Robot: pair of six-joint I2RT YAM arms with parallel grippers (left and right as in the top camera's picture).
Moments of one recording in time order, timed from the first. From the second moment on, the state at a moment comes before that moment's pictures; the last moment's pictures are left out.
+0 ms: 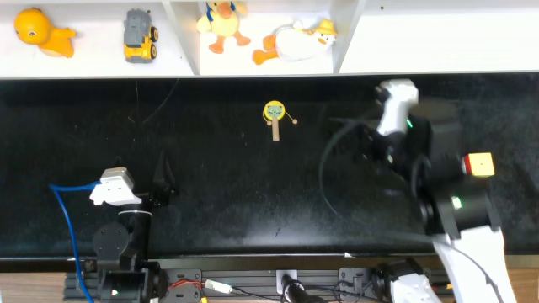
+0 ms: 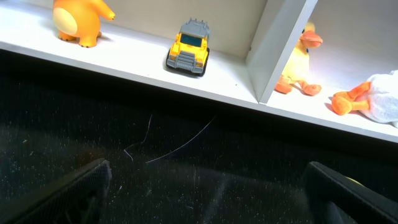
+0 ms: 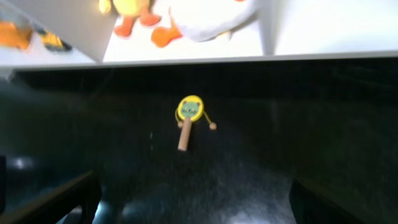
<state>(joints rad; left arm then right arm) 0.00 0.01 0.02 -0.08 -0.04 -0.26 0.24 1.05 1.13 -0.82 -0.25 0.27</state>
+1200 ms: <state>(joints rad) 0.00 0.01 0.02 -0.08 -0.04 -0.26 0.57 1.89 1.31 -0.73 -0.10 0.44</state>
